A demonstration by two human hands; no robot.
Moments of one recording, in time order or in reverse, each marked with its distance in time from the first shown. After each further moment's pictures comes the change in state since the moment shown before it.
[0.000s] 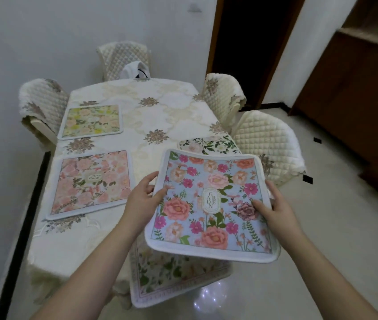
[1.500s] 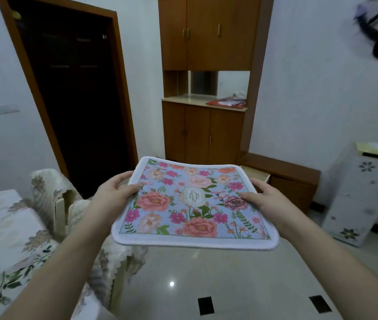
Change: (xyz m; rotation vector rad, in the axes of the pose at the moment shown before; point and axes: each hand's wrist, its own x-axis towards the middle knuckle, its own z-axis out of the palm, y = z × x) left_hand 0.028 0.314 0.498 0.025 -0.429 0.236; right_hand 0.004 0.002 -0.530 0.267 0.400 0.137
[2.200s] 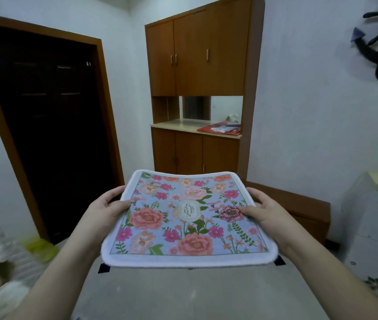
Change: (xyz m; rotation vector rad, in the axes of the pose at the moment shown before) left_hand 0.230 0.052 0.114 -0.039 -0.037 0.086; right_hand 0.237 -0.059 -0.083 0.161 -0.012 -0.113
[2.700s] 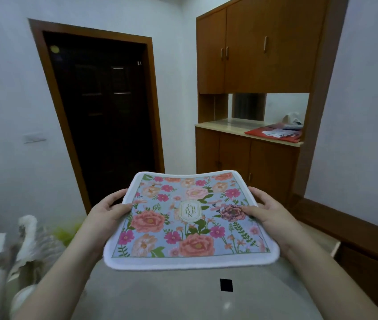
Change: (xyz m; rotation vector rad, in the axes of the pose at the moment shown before) left_hand 0.136 -0.009 0.003 -0.047 0.219 -0.103; right_hand 0.210 -0.022 0.017 0.056 -0.244 -0.011
